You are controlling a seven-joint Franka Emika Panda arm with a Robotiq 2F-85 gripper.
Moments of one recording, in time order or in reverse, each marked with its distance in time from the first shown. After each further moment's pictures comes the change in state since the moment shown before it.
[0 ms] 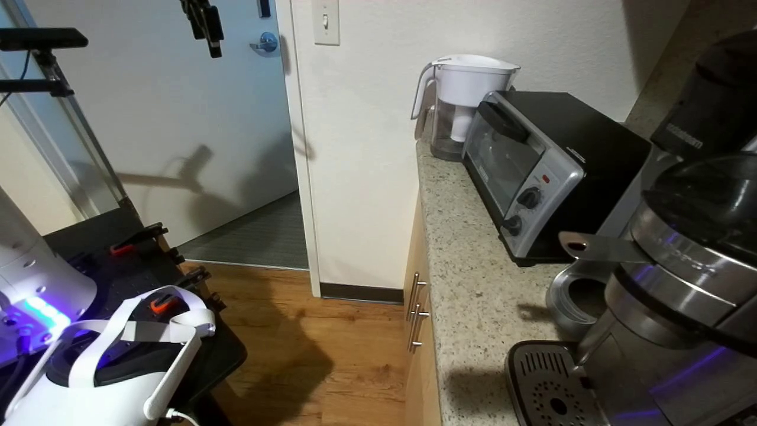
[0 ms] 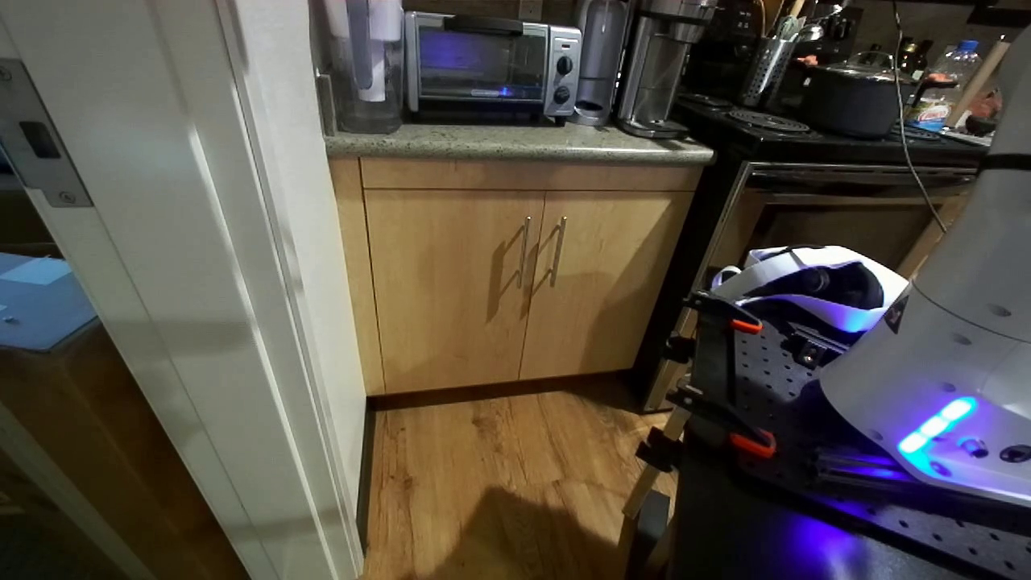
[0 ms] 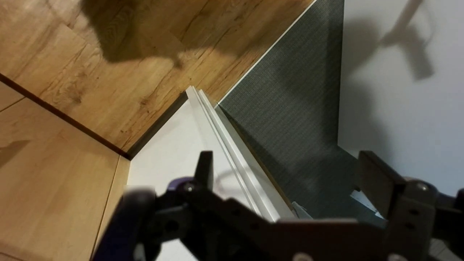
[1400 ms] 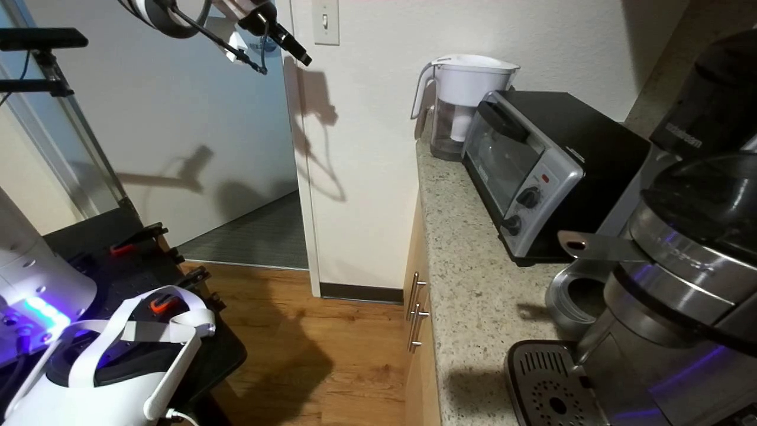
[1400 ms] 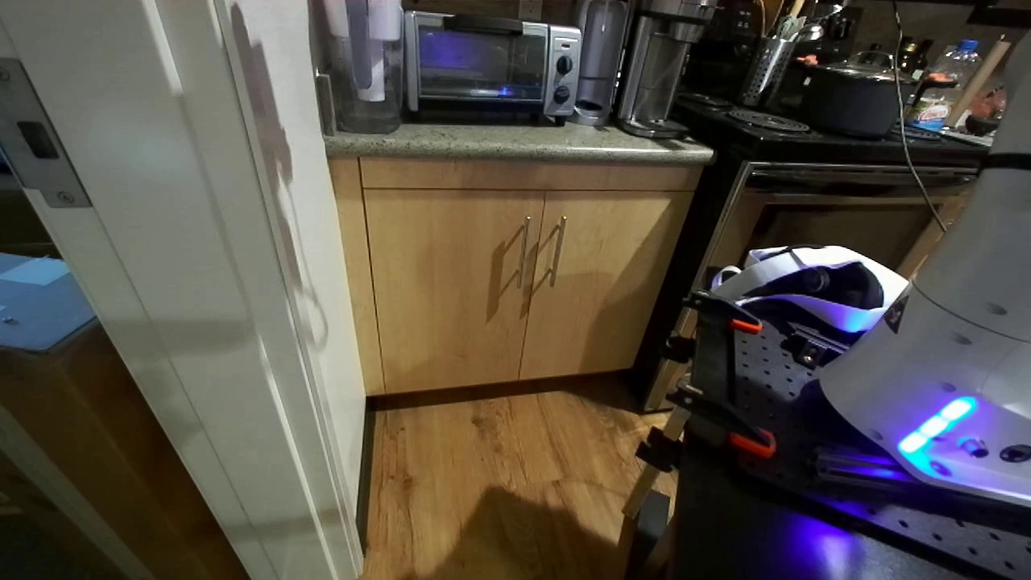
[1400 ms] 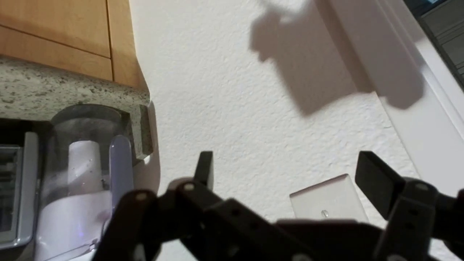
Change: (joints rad) arm -0.044 0.205 -0.073 -0.221 -0.095 1.168 -0.091
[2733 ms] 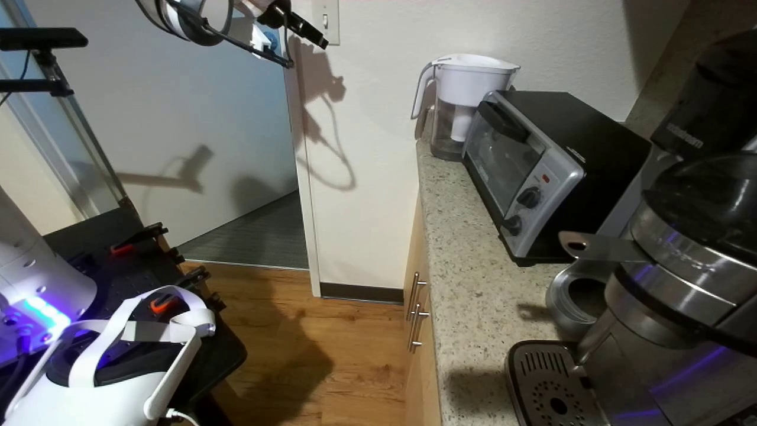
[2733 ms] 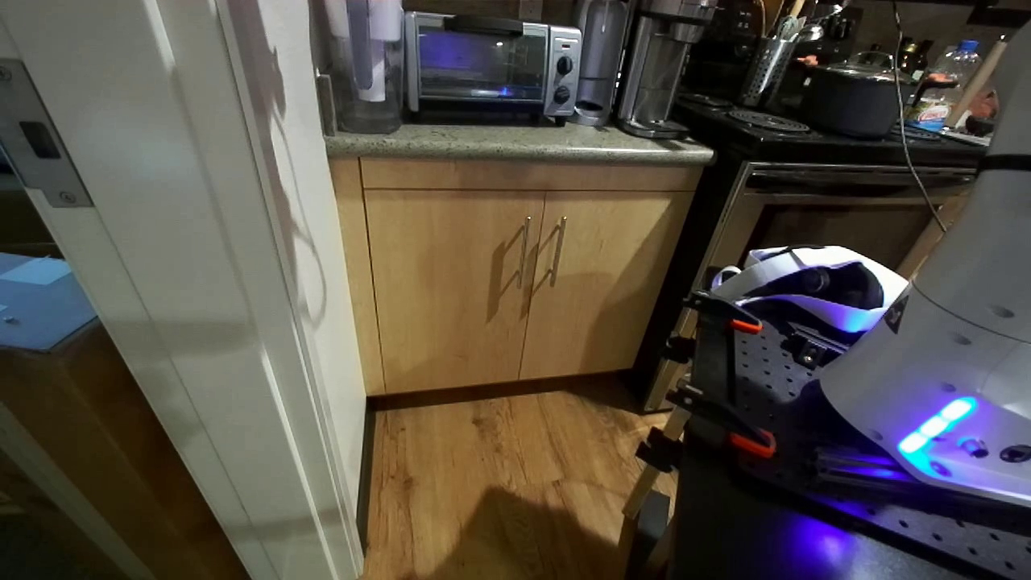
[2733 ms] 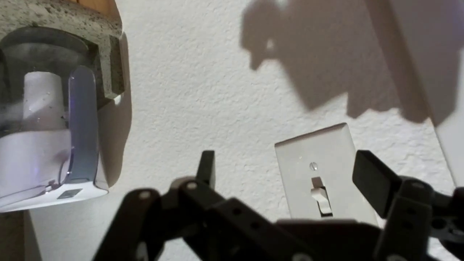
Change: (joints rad) arm 0.079 0.138 -0.097 0.114 -0.100 0.190 -0.003
